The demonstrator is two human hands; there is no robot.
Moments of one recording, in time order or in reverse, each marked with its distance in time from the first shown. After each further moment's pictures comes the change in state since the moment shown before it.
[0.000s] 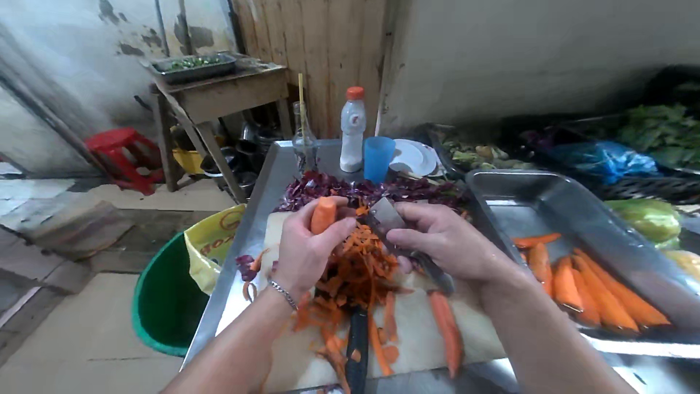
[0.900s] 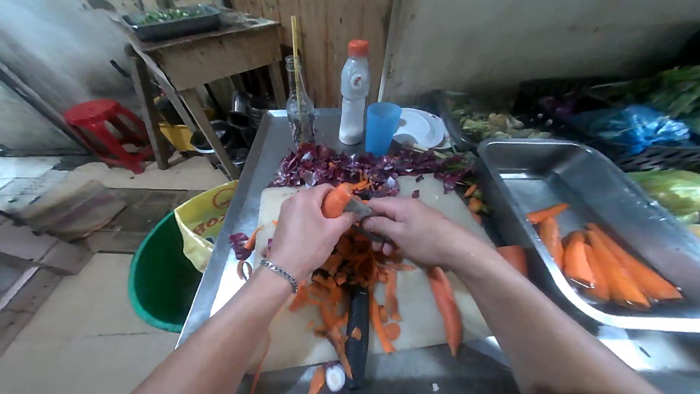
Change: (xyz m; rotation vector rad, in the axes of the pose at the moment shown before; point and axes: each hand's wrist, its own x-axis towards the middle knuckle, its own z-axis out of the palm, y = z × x) left_hand 0.004 0.010 -0.001 0.744 -0.102 -0.168; right_hand 0.021 0.007 0.029 -0.423 -0.086 0.324
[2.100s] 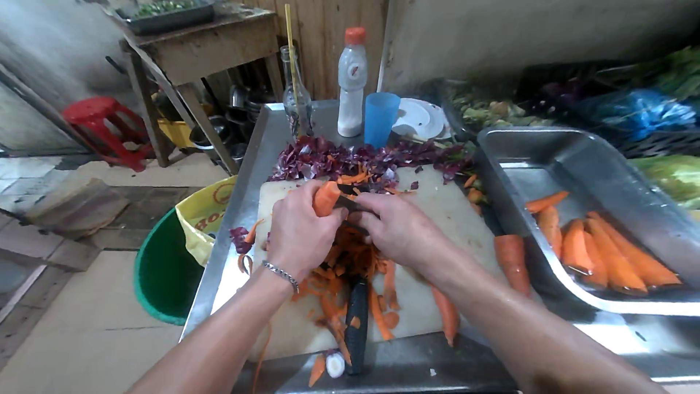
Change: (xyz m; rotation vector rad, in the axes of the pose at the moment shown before) left_hand -0.012 -0.003 0.006 0.022 0.131 -0.020; right_hand 0.003 -0.004 0.029 -0.197 0.237 -0.040
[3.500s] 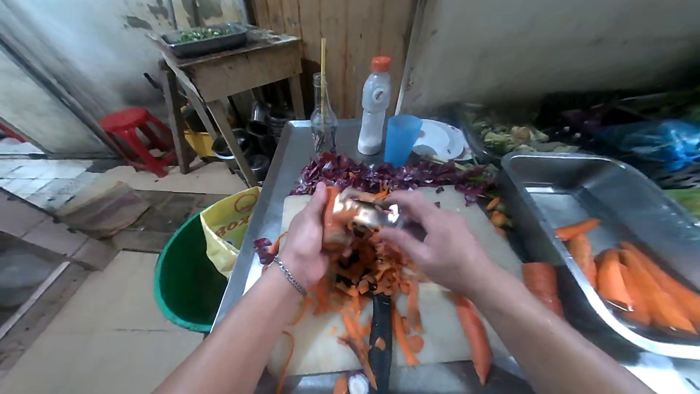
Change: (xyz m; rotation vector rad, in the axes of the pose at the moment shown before) left_hand 0.016 -0.018 -0.008 -1.053 -0.199 -0.549; right_hand -0.007 0.018 -0.005 0.025 0.297 -0.343
